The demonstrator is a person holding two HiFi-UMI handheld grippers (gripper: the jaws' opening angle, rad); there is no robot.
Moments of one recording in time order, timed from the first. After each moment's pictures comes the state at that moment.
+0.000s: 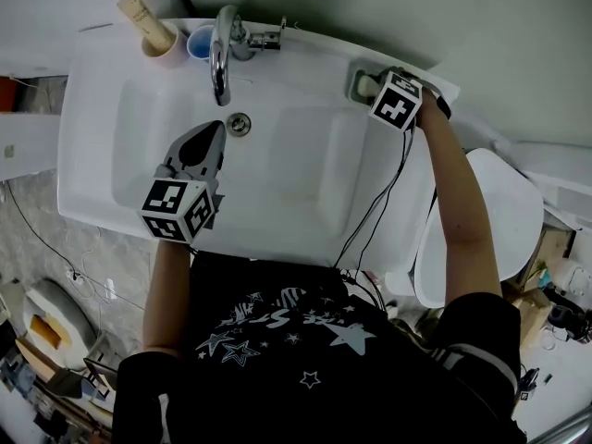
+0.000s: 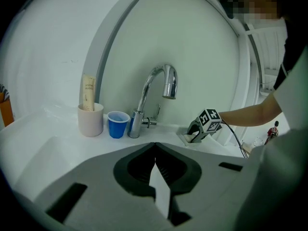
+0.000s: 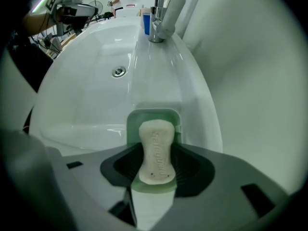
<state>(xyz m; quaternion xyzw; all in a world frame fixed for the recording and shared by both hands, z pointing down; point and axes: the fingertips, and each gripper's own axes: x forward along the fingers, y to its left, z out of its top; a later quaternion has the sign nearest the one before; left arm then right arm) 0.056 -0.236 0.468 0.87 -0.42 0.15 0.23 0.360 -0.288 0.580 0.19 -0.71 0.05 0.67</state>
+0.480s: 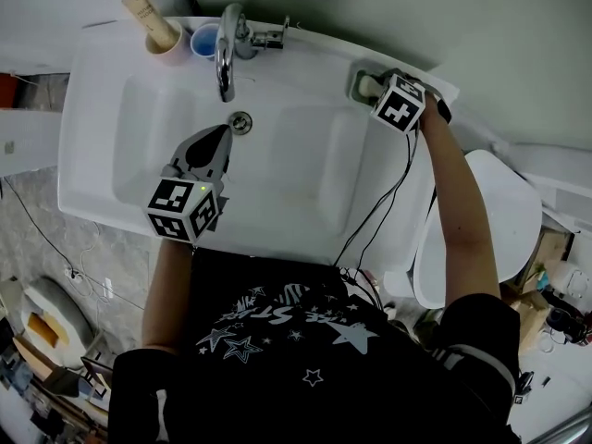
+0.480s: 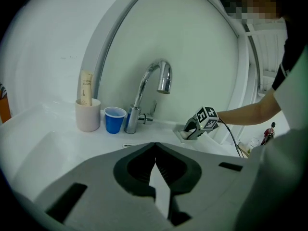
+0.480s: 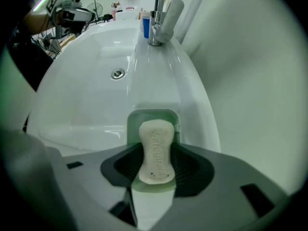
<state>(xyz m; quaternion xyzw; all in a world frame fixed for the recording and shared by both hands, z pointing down) 0.062 -0.223 0.475 0.87 -0.40 0.15 0.24 0.361 -0.288 0.577 0.21 -0.72 0.04 0.66</state>
